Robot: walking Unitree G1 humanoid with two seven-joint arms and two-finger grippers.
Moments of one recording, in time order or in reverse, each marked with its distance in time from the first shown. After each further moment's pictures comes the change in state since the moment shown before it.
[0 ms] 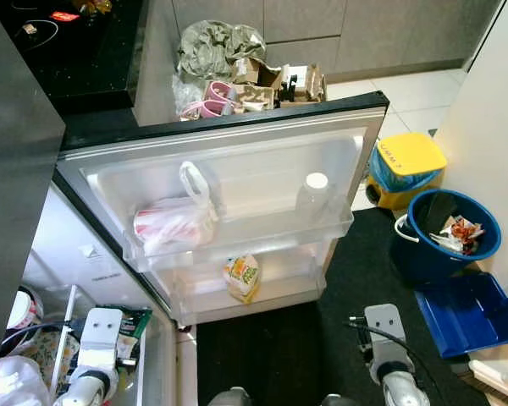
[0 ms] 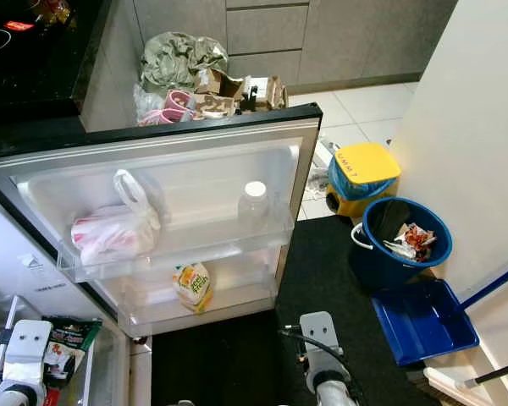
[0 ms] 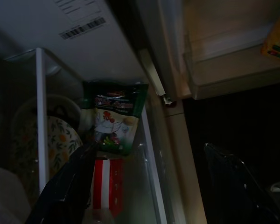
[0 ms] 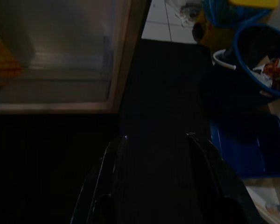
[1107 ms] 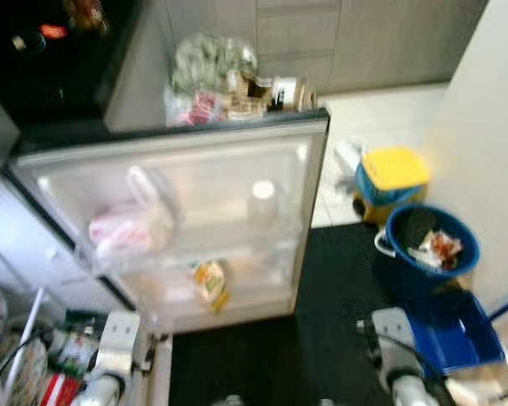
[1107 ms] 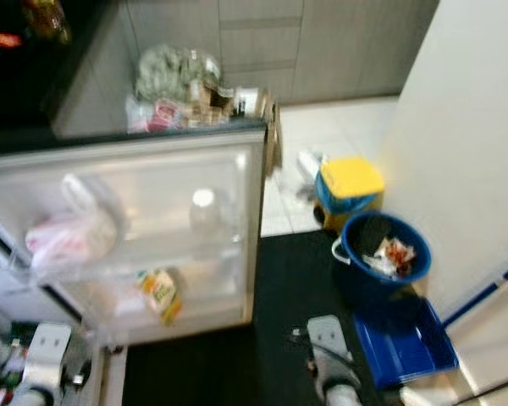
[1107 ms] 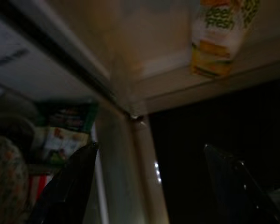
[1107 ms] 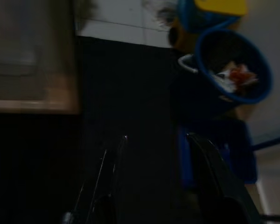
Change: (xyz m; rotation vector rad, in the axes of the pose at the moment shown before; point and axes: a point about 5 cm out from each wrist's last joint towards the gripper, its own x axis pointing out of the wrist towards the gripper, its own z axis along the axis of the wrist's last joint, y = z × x) left arm 0.010 -0.010 -0.005 0.041 -0.021 -0.033; right arm 0.002 0.000 0.003 -0.014 -0.009 0.007
